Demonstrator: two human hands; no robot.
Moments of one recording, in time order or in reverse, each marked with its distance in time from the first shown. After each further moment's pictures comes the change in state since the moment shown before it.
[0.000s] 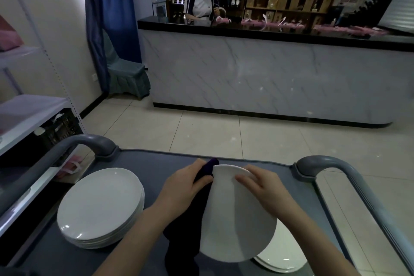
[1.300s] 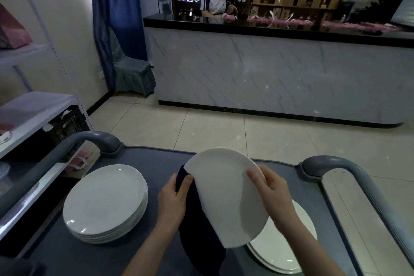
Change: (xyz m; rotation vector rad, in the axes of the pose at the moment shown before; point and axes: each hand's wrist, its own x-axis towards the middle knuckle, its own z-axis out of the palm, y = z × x) left_hand -0.034 -0.021 0.033 -0.521 0.435 -0.443; right_hand -0.009 0.009 0.023 0.437 0.242 0.144
